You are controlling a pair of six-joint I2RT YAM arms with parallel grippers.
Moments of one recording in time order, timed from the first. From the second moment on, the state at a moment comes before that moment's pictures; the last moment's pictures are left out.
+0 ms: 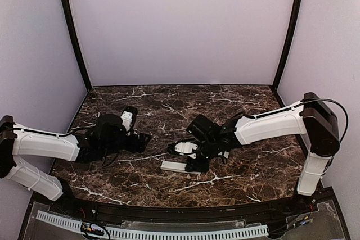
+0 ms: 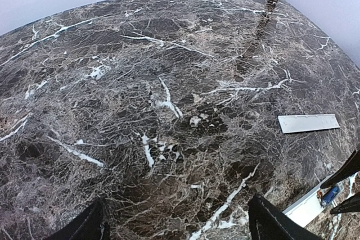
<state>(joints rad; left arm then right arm) -0.80 1.30 0.53 0.22 -0.24 -0.30 1.05 1.82 1.13 -0.40 -0.18 -0.34</state>
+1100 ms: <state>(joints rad) -0.89 1.43 0.54 0.18 -0.23 -0.28 1.11 1.79 1.24 -0.52 -0.08 0.63</state>
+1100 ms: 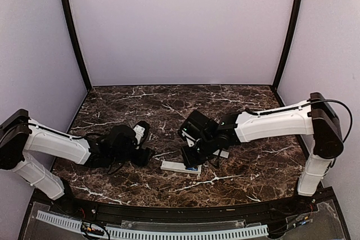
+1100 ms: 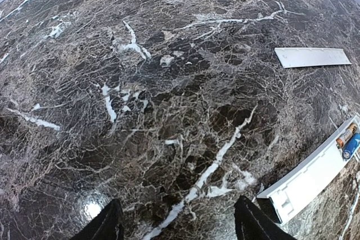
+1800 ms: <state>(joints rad) -0.90 1.48 0.54 0.19 -0.22 -0.25 1.09 1.86 1.24 -0.54 -0.08 0.66</state>
